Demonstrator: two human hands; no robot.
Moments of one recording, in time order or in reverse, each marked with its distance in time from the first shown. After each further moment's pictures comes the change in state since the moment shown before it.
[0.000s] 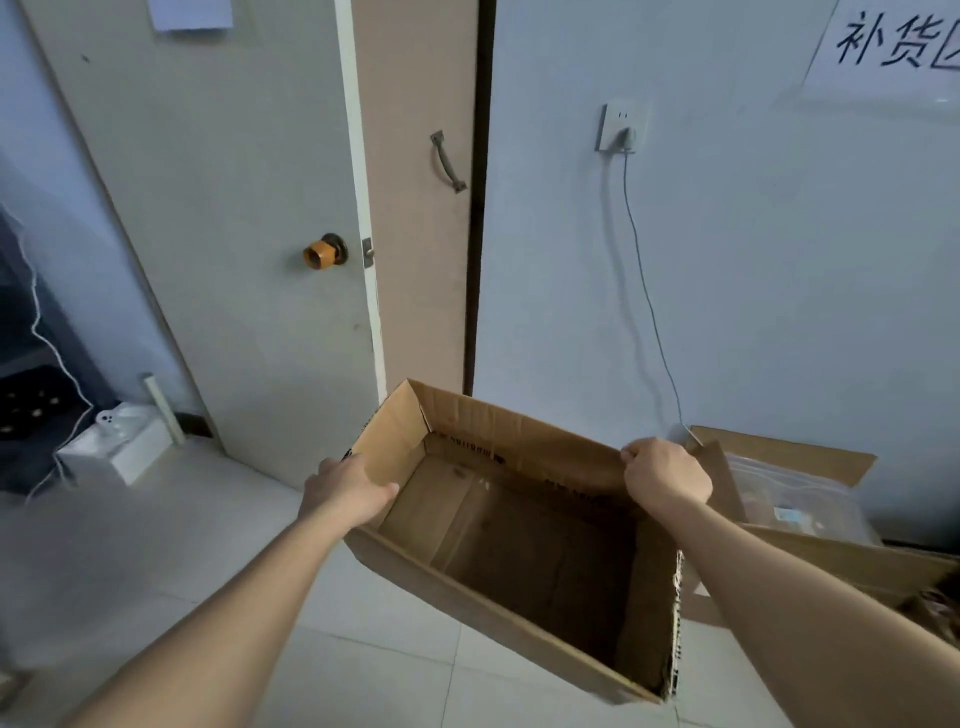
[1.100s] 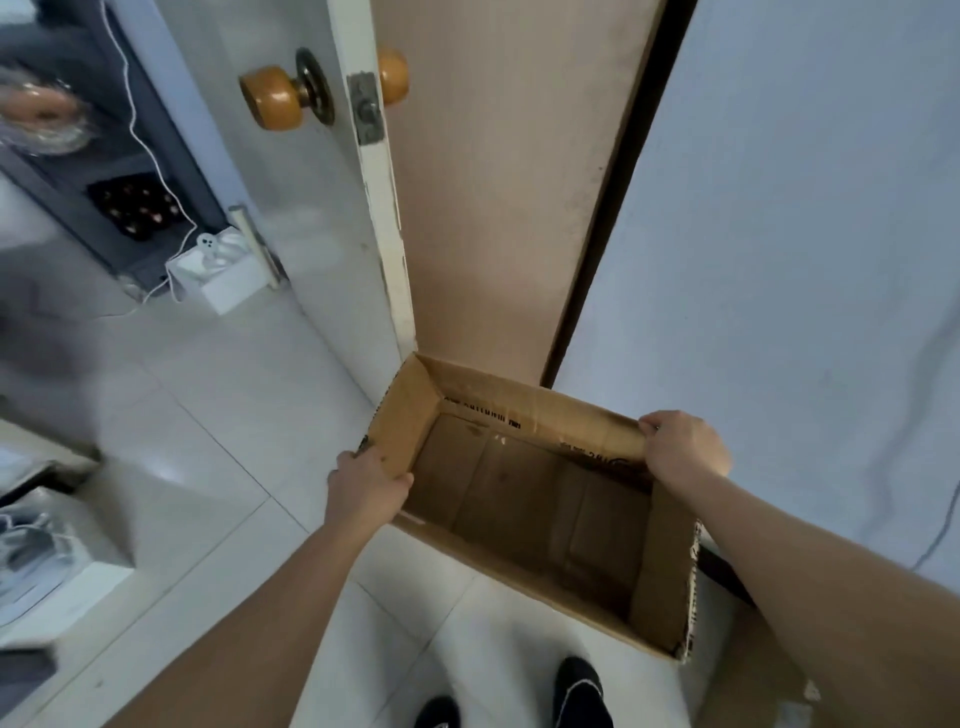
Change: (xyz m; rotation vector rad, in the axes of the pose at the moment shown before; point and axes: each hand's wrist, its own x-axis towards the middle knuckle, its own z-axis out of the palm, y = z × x) left_hand 0.288 0.097 0.149 -0.210 -0.013 -0.514; right_hand 0.421 -0.135 0.203 -0.136 -0.294 -0.358
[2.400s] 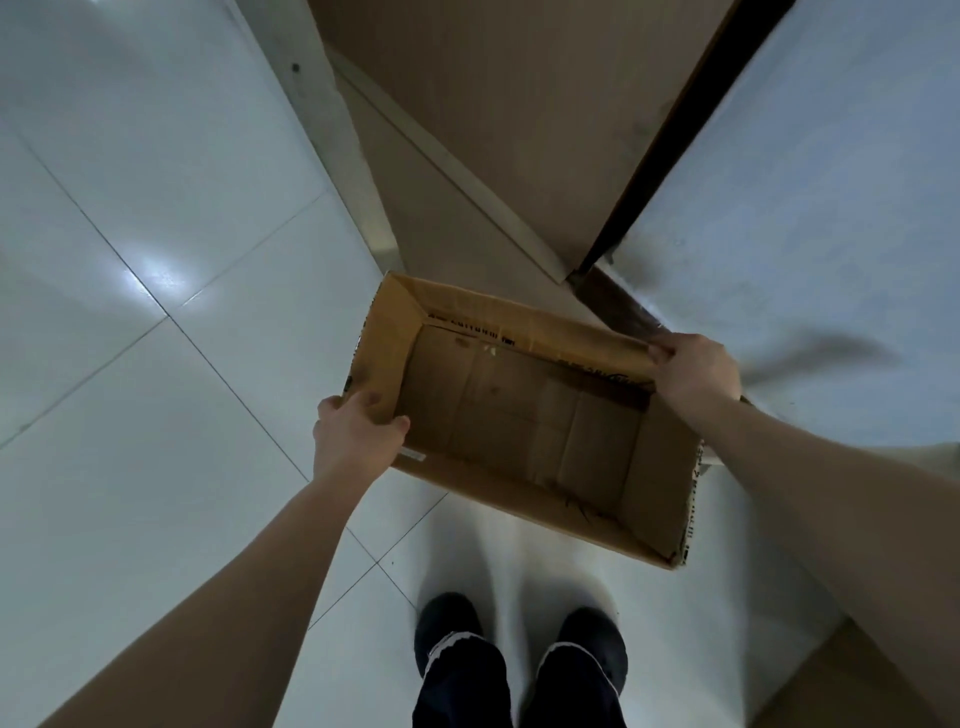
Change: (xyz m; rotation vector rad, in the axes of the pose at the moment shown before) left_hand 0.233 -0.100 0.360 -0.171 -0.072 -0.338; right_hand 0.227 0.044 0.418 -0.029 -0.249 -0.177
